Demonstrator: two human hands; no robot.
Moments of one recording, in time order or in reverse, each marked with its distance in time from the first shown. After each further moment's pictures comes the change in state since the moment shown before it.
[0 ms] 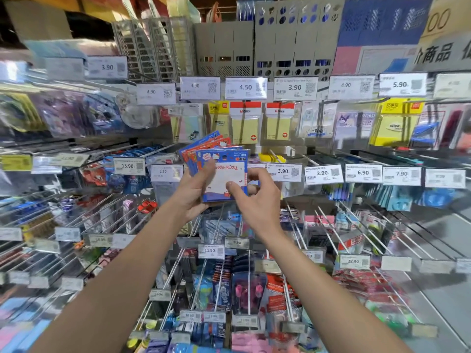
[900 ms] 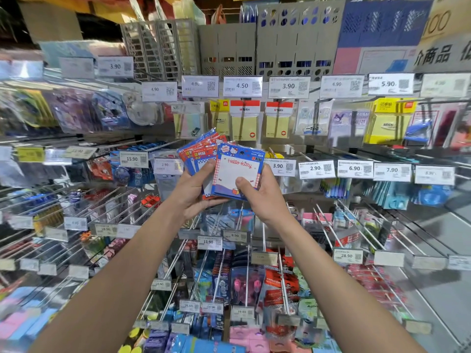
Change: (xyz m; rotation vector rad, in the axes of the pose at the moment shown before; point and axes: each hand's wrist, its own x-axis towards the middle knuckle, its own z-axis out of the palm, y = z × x) left_hand -0.032 0.001 0.011 0.008 0.085 -0.071; right_hand 0.000 -0.004 -0.035 0.177 -0.297 0.067
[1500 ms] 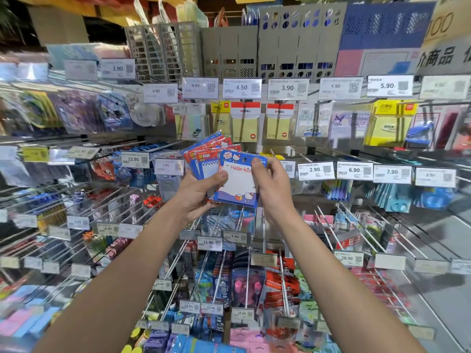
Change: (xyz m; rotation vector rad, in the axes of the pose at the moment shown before) left_hand -0.004 -0.006 0.012 -0.005 -0.059 0.057; right_hand 0.008 -0.016 -0.005 0.235 0.165 0.098
